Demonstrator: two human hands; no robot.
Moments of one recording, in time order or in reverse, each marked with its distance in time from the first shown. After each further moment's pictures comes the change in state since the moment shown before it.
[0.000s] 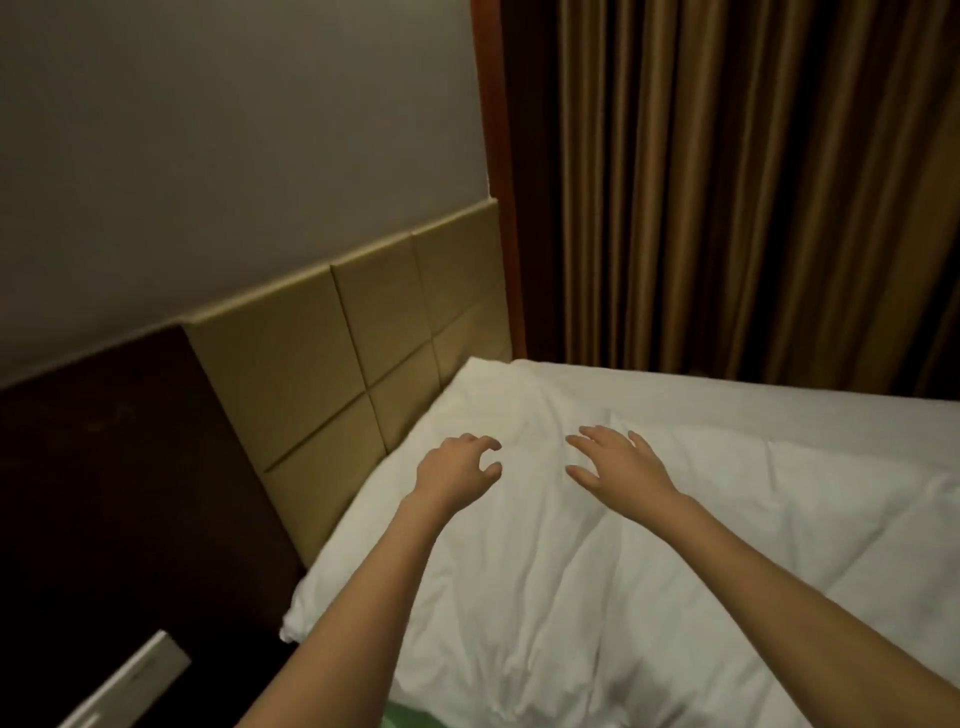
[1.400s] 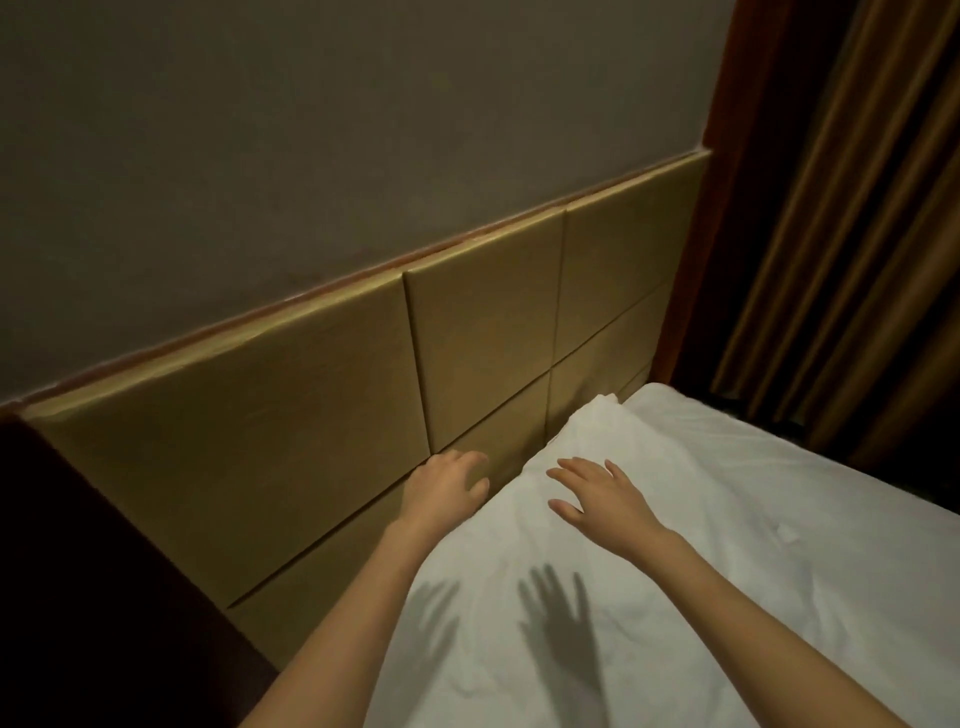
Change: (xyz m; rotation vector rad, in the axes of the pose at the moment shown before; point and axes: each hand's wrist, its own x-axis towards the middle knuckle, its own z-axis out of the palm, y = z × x) left_hand 0.305 -0.260 0.018 -0.106 0.019 -0.394; right_hand 0.450 -0.068 0.116 0.017 -0.260 -0.384
